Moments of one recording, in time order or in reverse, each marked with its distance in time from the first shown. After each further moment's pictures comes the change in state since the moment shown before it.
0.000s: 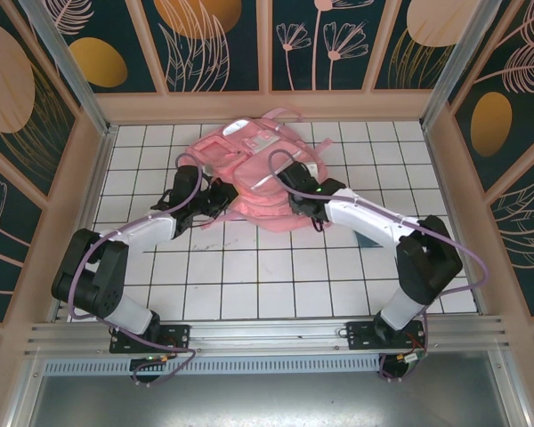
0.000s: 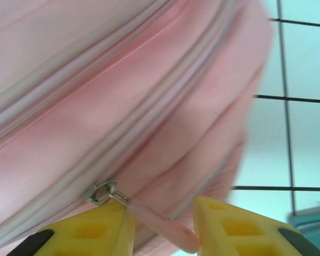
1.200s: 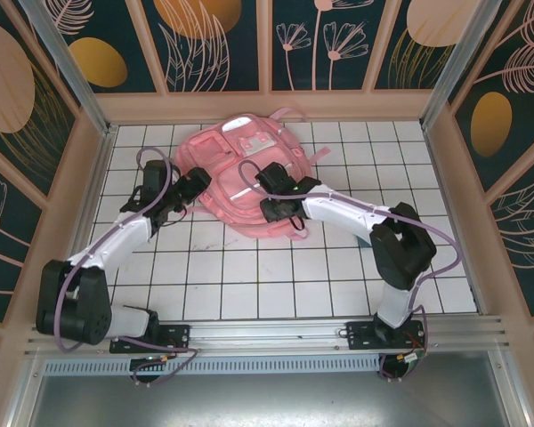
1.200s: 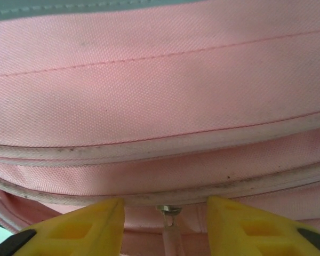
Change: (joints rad) left arm 0.165 -0.203 0.013 -0.281 -0.221 0.198; right arm 0.089 0.184 0.135 0.030 -0.265 -0.227
